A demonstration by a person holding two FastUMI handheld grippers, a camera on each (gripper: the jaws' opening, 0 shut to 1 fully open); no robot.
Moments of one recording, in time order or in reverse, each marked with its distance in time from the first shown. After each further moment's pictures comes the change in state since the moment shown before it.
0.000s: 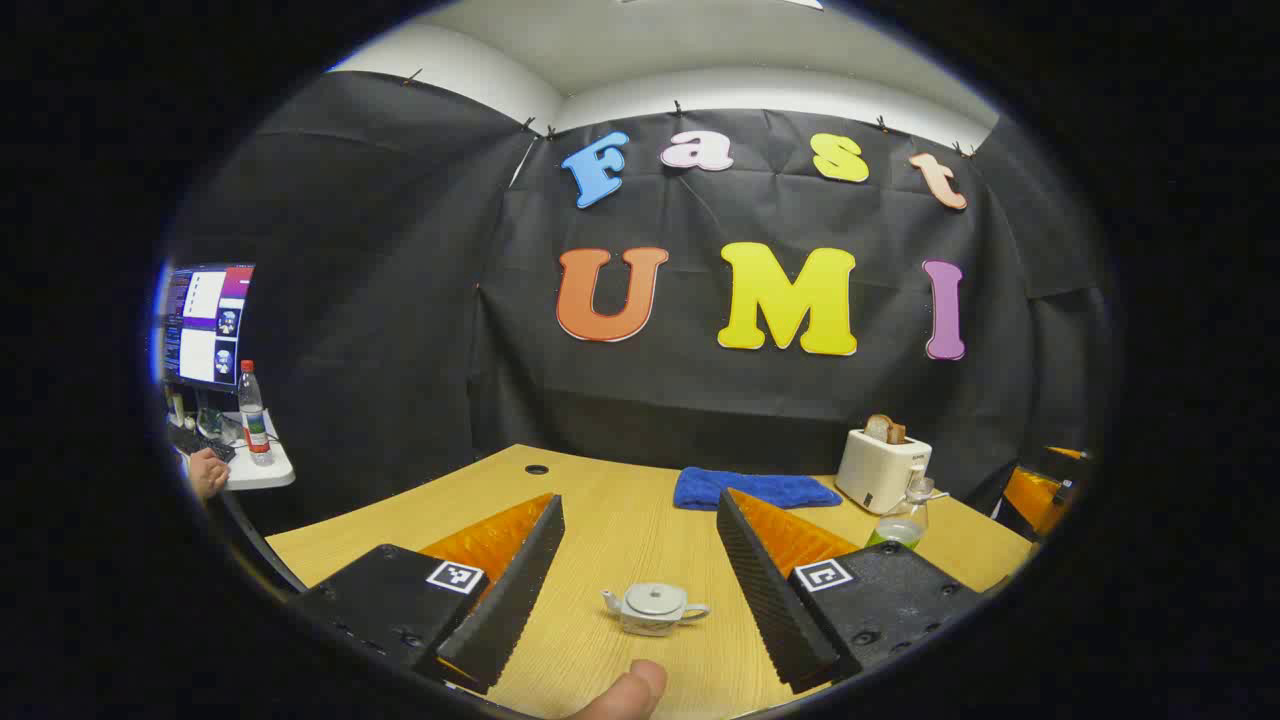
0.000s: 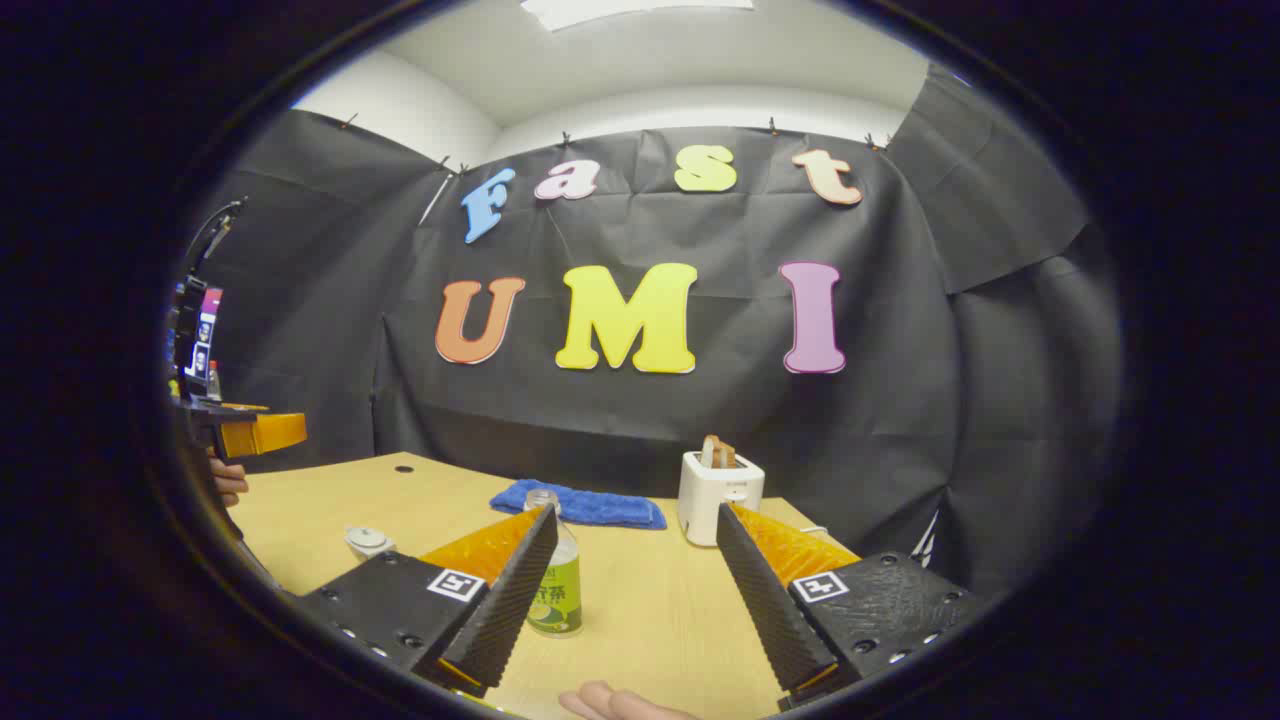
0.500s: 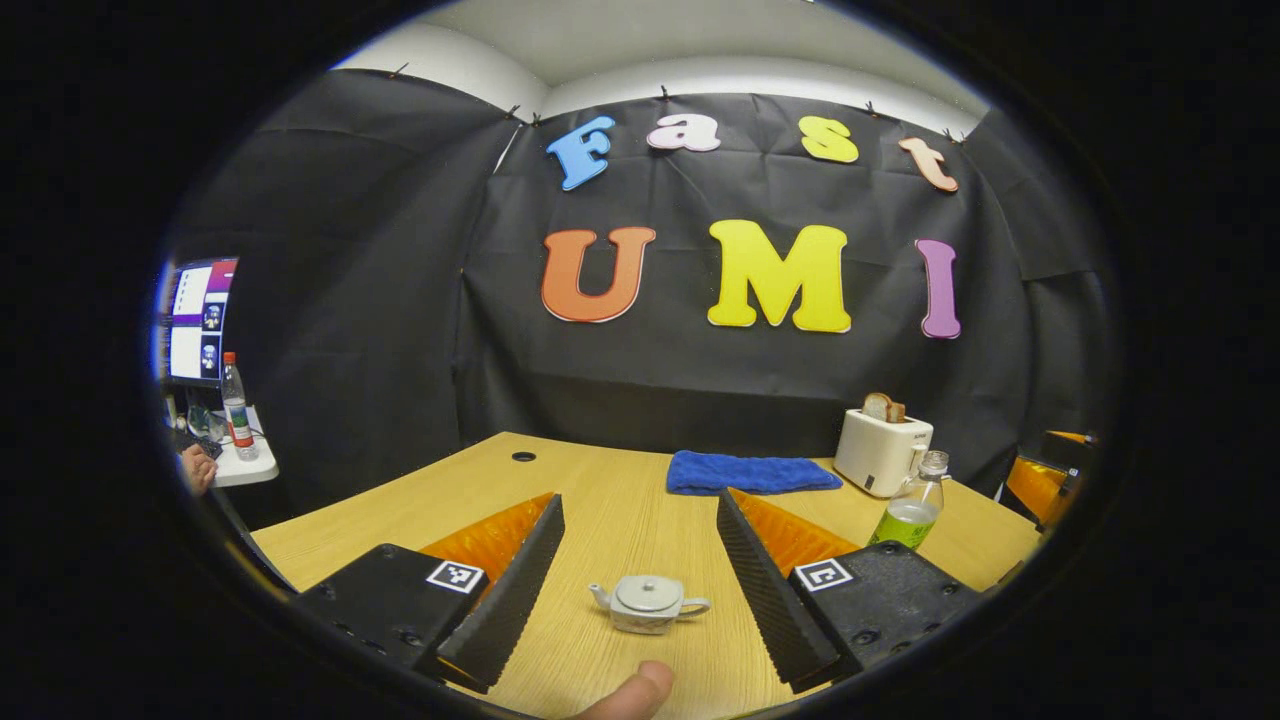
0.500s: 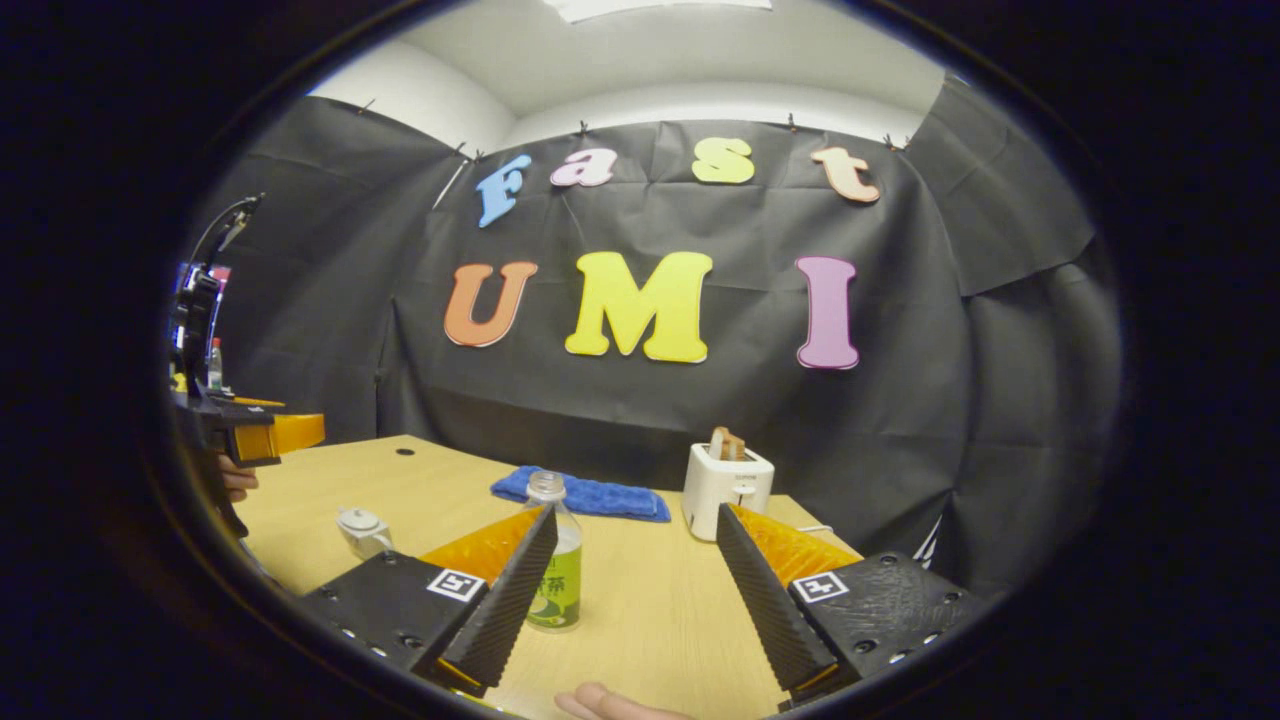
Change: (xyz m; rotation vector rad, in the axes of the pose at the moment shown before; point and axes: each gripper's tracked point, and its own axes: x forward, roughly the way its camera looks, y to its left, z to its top) left arm 0.020 -0.020 -0.024 0.030 0.025 -0.056; right arm 0.015 0.004 -0.023 -0.024 0.033 0.015
